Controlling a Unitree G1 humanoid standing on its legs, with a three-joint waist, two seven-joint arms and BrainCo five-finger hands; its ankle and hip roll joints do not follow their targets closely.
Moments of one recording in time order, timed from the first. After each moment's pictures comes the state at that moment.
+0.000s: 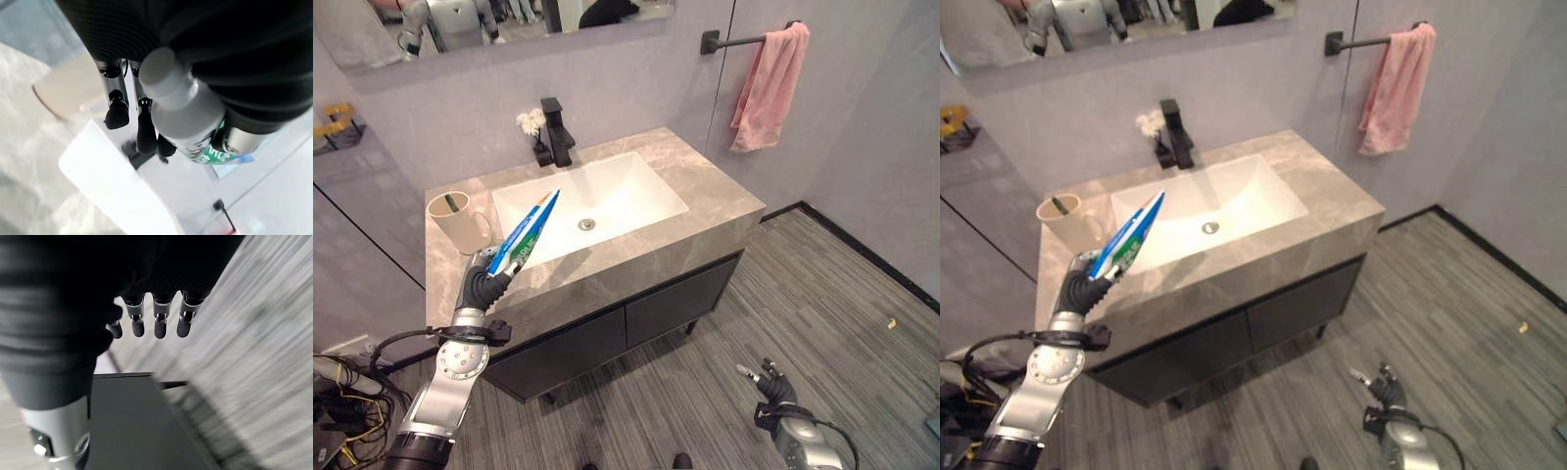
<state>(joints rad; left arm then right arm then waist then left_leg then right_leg) 0.00 0.50 0.00 0.01 0.04 -0.11 0.26 0.07 -0.30 -0.03 0.60 0.38 -0.04 -0.15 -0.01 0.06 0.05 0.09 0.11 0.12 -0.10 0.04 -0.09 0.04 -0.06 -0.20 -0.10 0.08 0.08</state>
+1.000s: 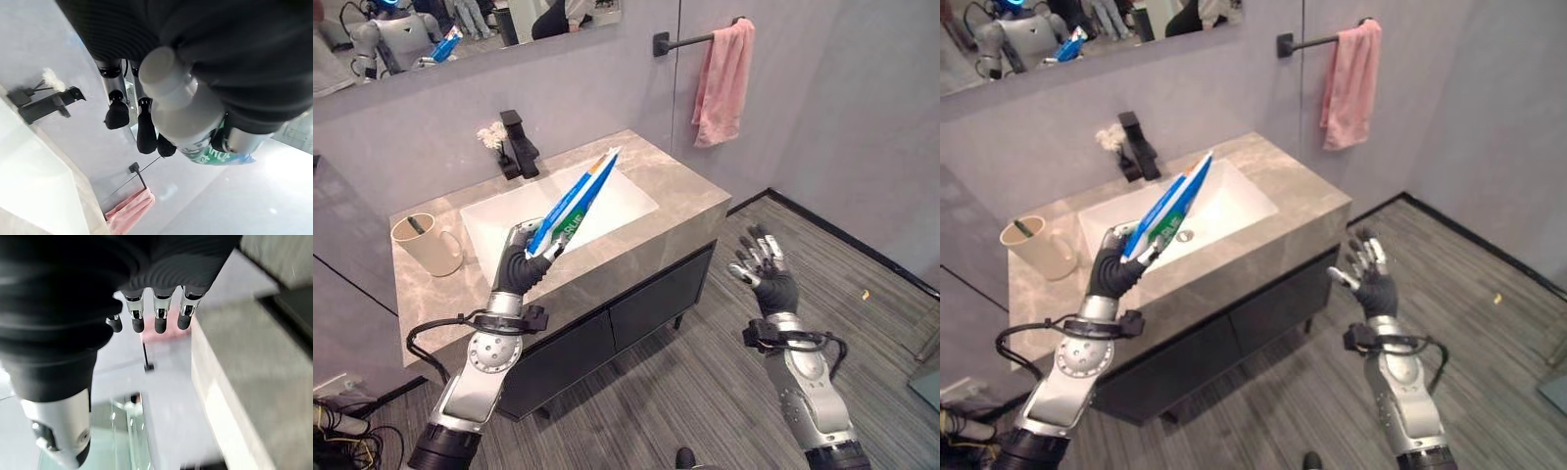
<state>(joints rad) -0.08 0.46 -0.14 -0.20 0.13 -0.17 0.25 -0.01 -0.33 0.14 -0.10 0.55 -0.15 -0.08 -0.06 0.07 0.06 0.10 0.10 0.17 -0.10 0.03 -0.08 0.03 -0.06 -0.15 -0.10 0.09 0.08</state>
